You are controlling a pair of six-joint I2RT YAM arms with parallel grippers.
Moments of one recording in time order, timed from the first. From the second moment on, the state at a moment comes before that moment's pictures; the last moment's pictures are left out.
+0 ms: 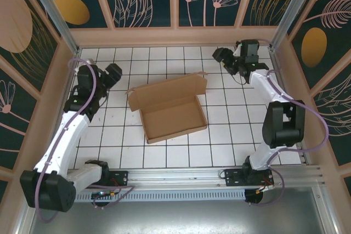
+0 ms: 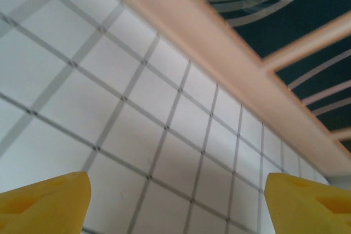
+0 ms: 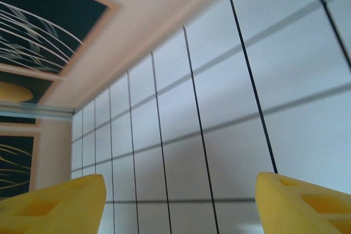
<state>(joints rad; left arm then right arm) -0.14 1.10 0.94 -0.35 0.03 -0.86 0.12 1.69 1.31 -0.27 -0.45 0.76</state>
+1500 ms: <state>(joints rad) -0.29 0.86 0.42 -0.06 0.20 -1.40 0.50 1.30 0.76 0.01 -0.12 1.32</state>
